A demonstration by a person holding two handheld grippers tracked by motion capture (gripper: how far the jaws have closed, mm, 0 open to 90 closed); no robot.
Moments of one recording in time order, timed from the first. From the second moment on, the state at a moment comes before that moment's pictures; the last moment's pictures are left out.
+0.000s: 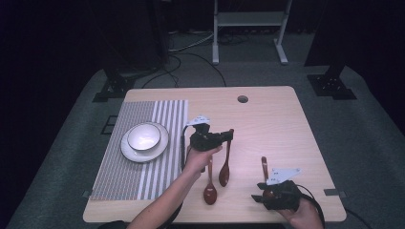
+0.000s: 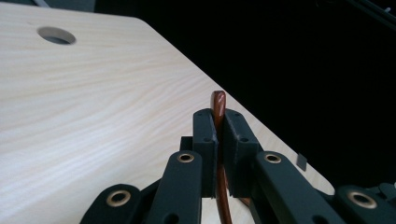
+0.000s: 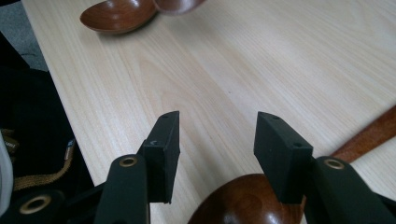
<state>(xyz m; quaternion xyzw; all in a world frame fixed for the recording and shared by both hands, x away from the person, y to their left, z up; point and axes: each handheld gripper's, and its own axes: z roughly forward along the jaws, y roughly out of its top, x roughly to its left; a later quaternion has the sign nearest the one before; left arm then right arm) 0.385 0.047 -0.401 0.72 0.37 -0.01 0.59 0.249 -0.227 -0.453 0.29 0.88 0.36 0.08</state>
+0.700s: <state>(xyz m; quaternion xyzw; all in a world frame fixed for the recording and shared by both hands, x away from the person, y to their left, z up) 0.405 0.110 -0.375 0.70 0.41 0.06 0.58 0.250 -0.249 -0.452 0.33 0.86 0.38 0.08</state>
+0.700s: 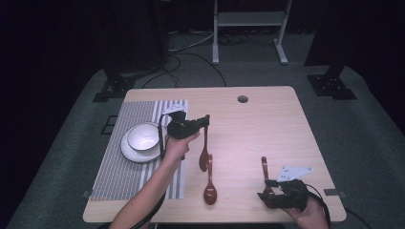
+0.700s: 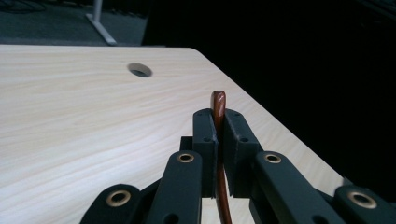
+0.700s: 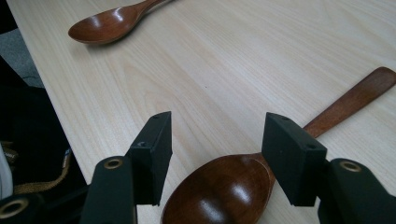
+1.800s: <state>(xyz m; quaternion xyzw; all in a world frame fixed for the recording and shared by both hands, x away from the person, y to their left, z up) 0.416 0.204 -0.335 0.65 0.46 0.13 0.59 0.250 -0.253 -0.453 0.34 0.86 0.39 0.08</state>
